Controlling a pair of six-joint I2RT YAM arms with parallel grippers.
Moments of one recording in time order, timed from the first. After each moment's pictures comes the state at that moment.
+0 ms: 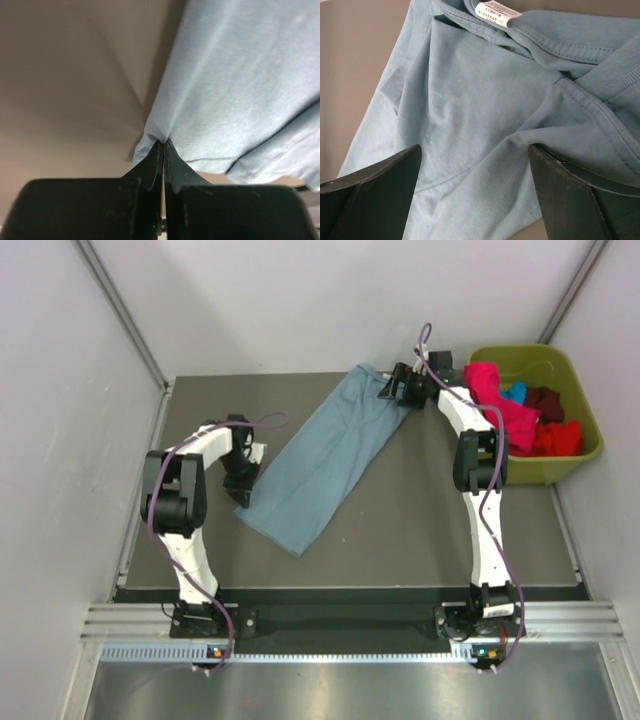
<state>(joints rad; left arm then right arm) -0.11 1.97 1.37 -0.98 0.11 0.13 0.10 2.64 2.36 -0.41 -0.52 0.37</state>
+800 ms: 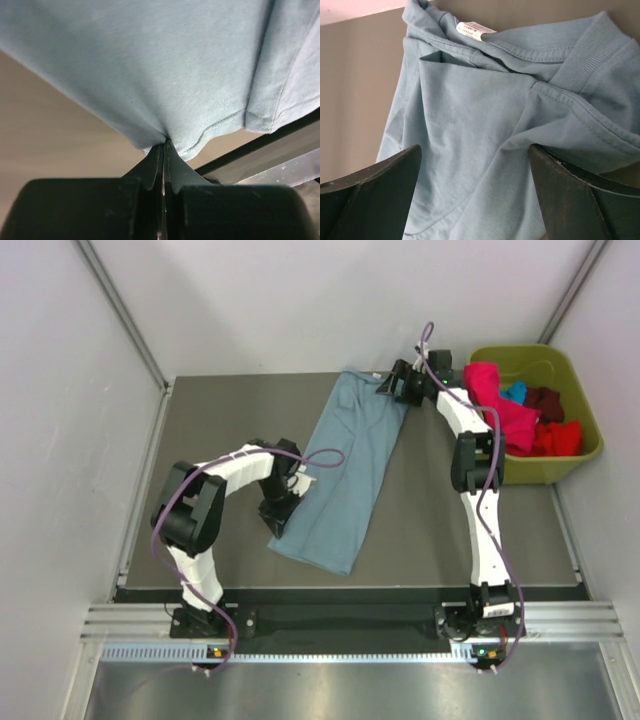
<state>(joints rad) -0.46 1.86 1.21 -1.03 0.24 0.18 0.10 2.69 2.43 -0.36 -0.55 0.43</state>
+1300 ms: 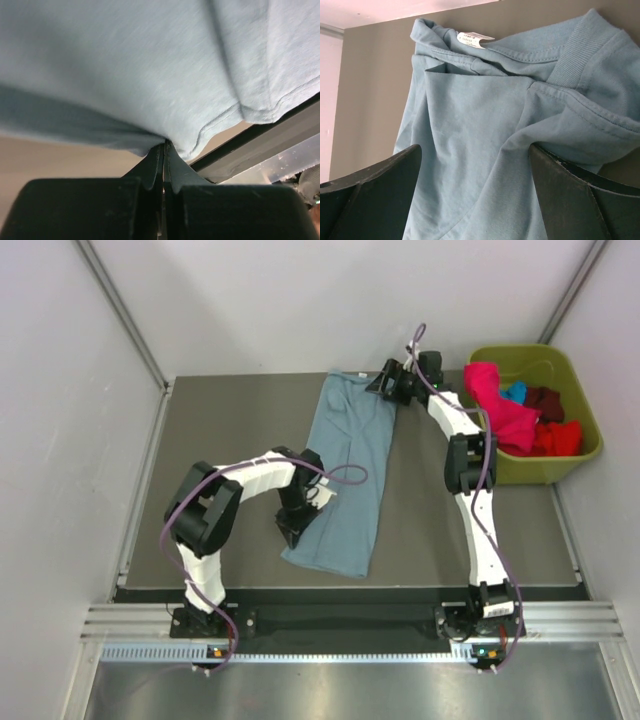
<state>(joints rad) -0.61 1.89 1.23 -1.04 0.28 0.18 0.14 2.74 2.46 -0.25 -0.59 0.51</state>
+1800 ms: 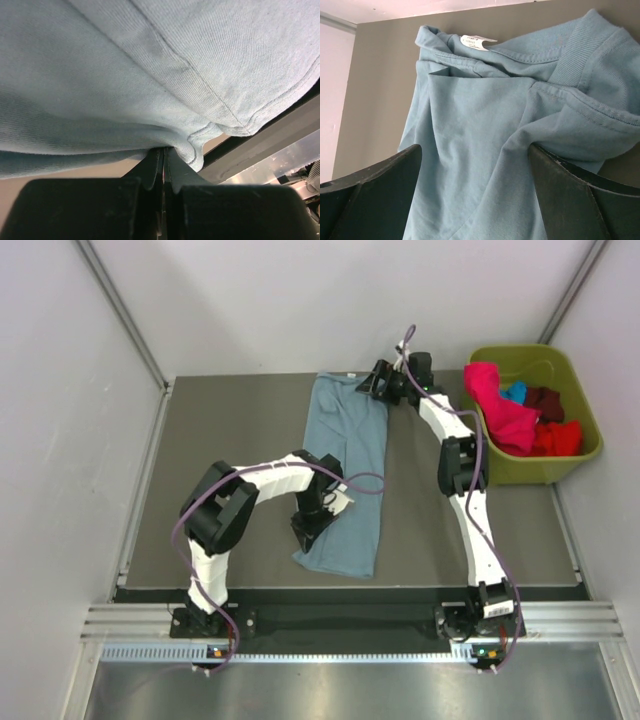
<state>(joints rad) -0.72 1.97 1.31 -1.05 0.31 0.17 0.18 2.79 2.52 -0.20 -0.60 0.54</state>
